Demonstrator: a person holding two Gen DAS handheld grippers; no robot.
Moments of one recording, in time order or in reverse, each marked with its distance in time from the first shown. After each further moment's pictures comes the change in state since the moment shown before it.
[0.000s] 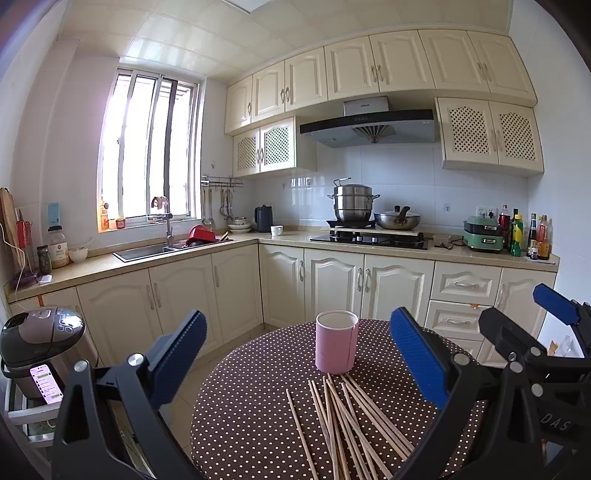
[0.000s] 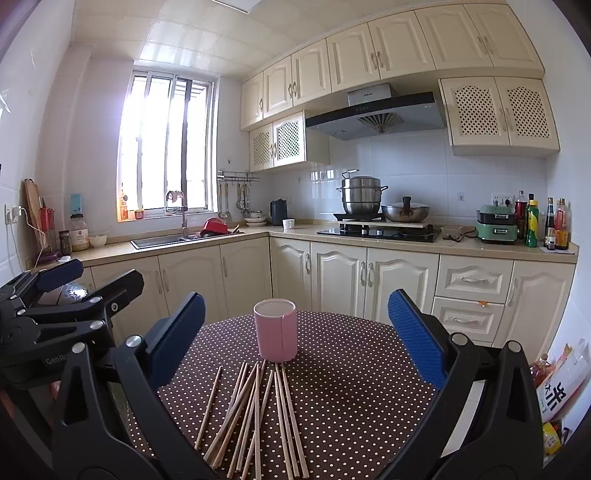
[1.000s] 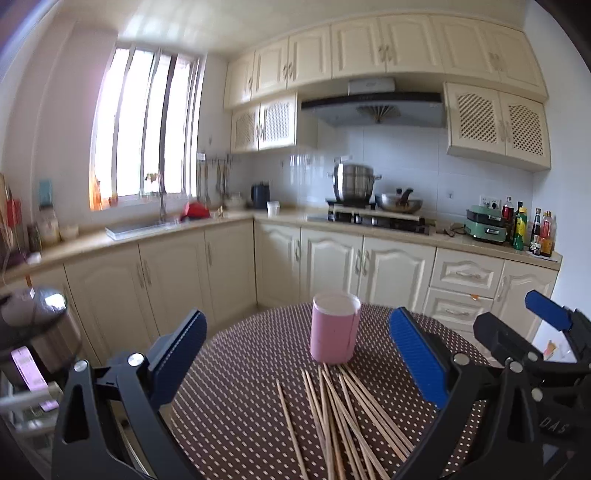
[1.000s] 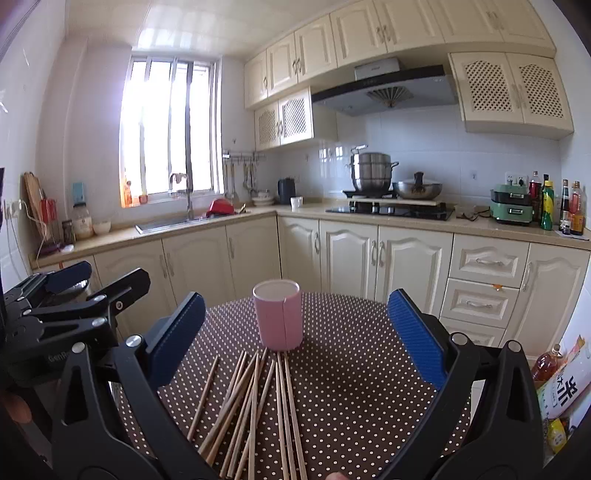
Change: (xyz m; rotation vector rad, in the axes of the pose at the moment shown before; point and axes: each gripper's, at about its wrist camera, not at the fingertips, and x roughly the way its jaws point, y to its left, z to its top) left arm 0.060 0.005 -0.020 -0.056 0.116 -0.029; right arm 0.048 -0.008 -0.017 0.011 0.098 0.045
